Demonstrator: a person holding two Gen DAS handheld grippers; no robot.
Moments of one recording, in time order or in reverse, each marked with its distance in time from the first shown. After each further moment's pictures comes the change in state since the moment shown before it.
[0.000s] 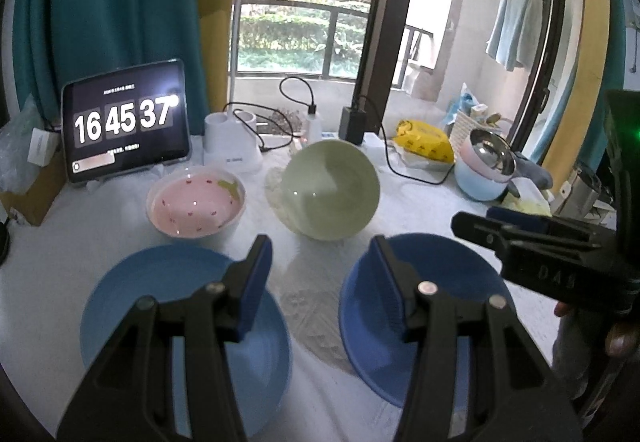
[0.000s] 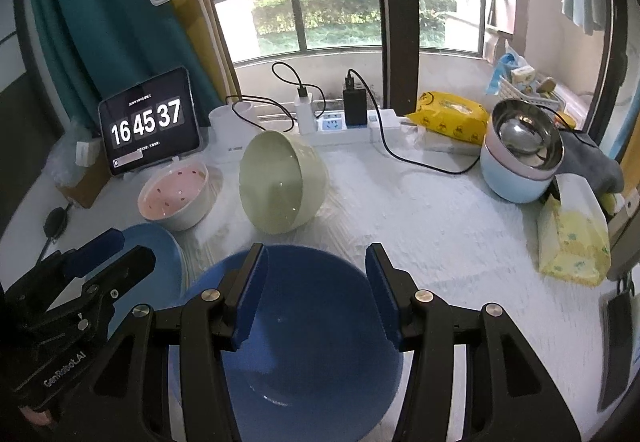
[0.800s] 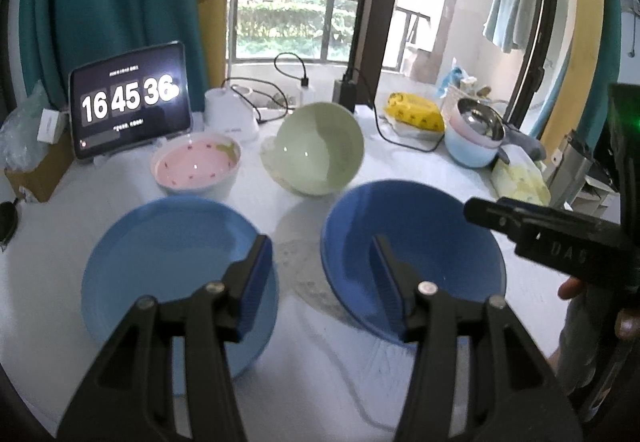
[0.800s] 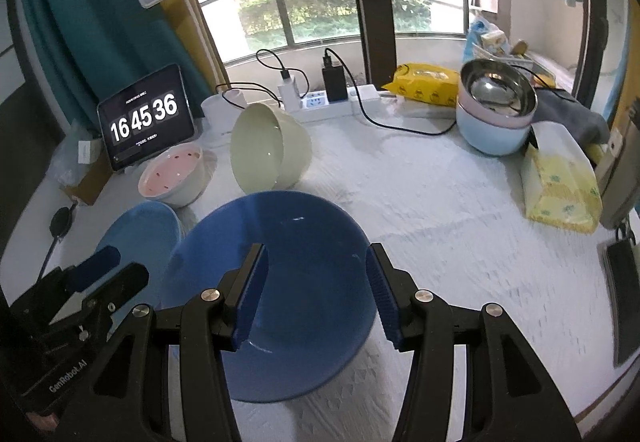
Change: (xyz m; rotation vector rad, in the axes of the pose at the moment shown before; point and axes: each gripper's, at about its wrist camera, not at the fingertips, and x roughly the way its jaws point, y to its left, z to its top) left arm -0.024 -0.013 -0.035 0.024 0.050 0.005; right arm -0.024 -0.017 -0.039 0.076 0.017 0.004
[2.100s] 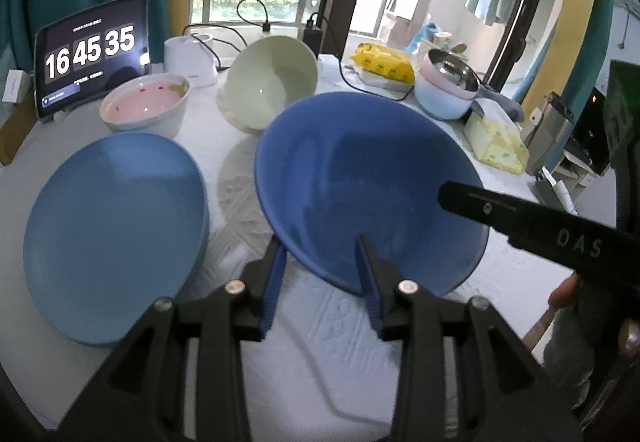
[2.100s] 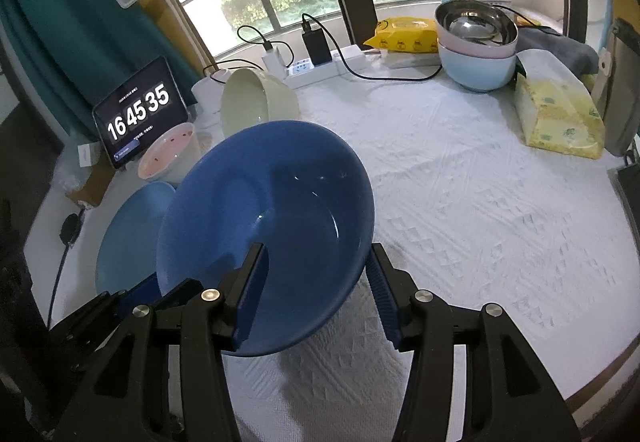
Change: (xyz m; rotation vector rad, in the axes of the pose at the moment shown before) left arm 0.021 -0.032 -0.040 -0.004 0.136 -0.100; right arm 0.001 -0.024 -0.036 0.129 0.071 0.044
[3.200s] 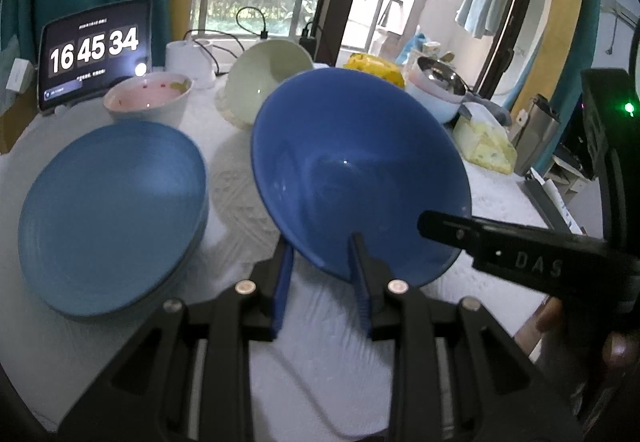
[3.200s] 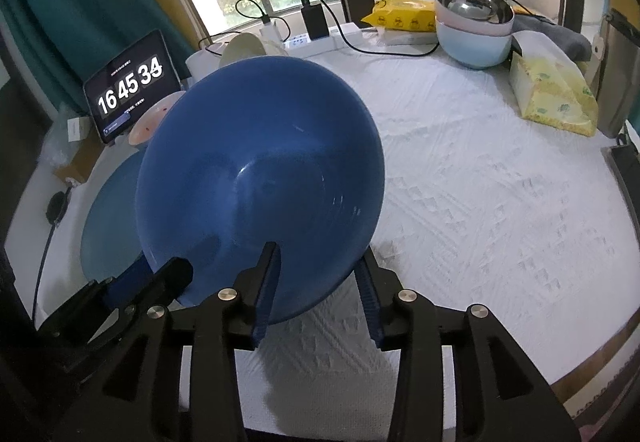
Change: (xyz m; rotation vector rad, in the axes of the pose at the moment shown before) left arm -0.007 0.005 -0.026 -0.006 -0.063 -0.037; right arm 0.009 0.013 -0.028 -0.016 0.053 -0.059
